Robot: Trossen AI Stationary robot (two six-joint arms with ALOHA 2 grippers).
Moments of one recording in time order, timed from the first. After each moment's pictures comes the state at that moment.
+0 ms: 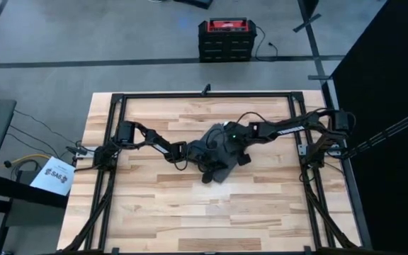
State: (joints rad) left arm 0.06 2.24 0.96 0.84 0.23 -0.01; right arm -0.17 1.67 0.86 -0.27 0.03 -0.64
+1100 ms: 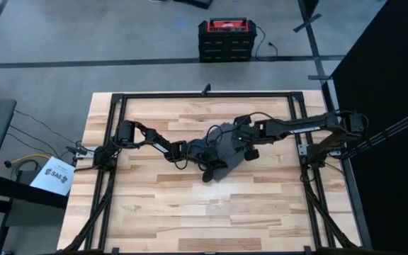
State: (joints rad) left arm 0.07 2.24 0.95 0.85 0.23 -0.04; right arm -0.11 1.51 0.93 -0.56 0.32 -0.41
